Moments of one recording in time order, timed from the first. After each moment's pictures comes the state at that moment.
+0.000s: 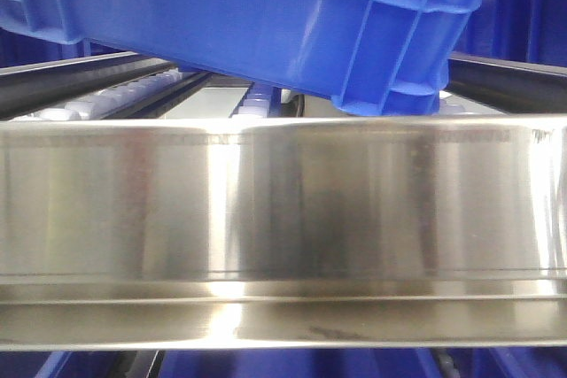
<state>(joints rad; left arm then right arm) -0.31 1.64 -1.95 0.00 0.82 -0.20 0.16 1.65 -1.94 0.11 1.17 0.09</state>
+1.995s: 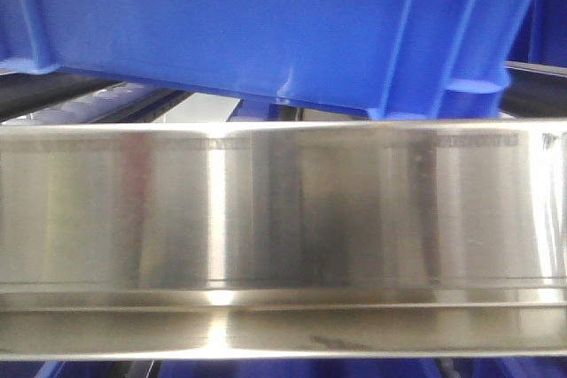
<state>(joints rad) -0.31 1.64 -1.95 0.04 1.05 -0.21 0.15 1.65 -1.94 0.15 1.26 0.12</state>
